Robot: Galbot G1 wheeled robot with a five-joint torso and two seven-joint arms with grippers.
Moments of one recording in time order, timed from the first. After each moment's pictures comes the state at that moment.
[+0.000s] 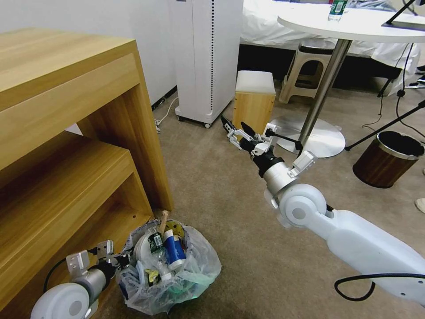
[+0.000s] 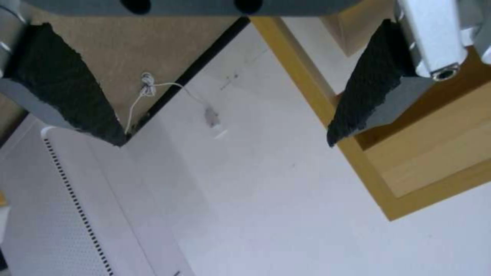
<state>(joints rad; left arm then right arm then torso) 1.63 -1.01 -0.65 -2.04 -0.99 0.58 -0.26 -0.49 0.78 -0.33 1.97 1.37 0.27 0.26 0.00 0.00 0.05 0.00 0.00</state>
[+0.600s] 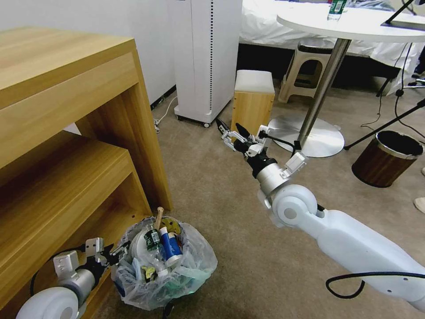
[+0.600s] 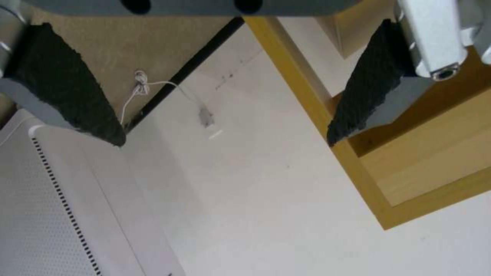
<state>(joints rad) 1.70 -1.02 -0.73 -2.11 -0.88 0.52 -0.21 -0.49 0.82 -0.35 1.95 1.34 0.27 0.24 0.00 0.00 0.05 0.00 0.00</state>
